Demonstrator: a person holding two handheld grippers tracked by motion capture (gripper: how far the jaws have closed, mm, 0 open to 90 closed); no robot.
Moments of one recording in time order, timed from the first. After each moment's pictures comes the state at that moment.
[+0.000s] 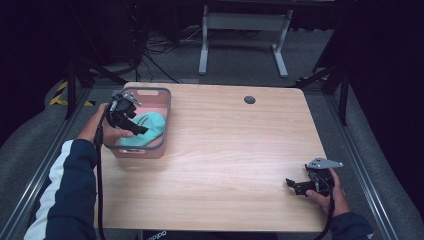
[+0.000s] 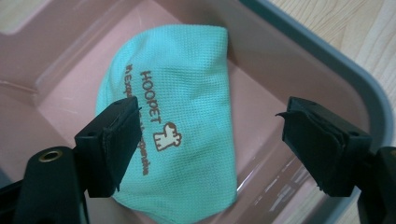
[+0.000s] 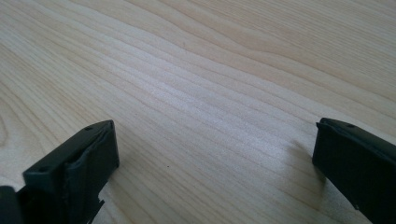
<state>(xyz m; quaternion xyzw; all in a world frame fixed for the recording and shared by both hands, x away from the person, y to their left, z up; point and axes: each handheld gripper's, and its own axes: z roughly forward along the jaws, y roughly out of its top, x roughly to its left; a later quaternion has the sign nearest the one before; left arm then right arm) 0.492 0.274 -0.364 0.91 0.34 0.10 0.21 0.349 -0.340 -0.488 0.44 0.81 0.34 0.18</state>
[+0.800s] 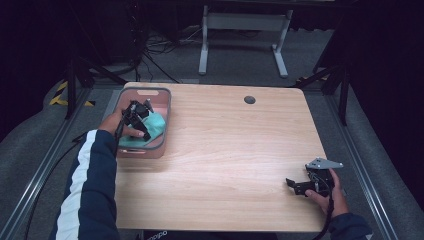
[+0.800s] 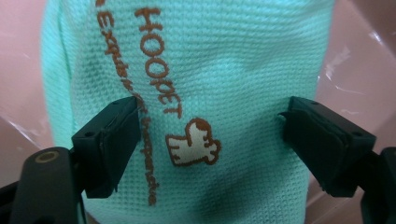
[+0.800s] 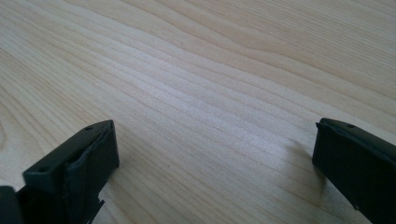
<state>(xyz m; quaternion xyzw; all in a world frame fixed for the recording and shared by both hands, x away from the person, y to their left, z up) 0.546 0.257 -0.432 0.92 0.39 0.02 0.04 0.348 -0.339 -0.488 0.45 0.81 0.34 0.18</state>
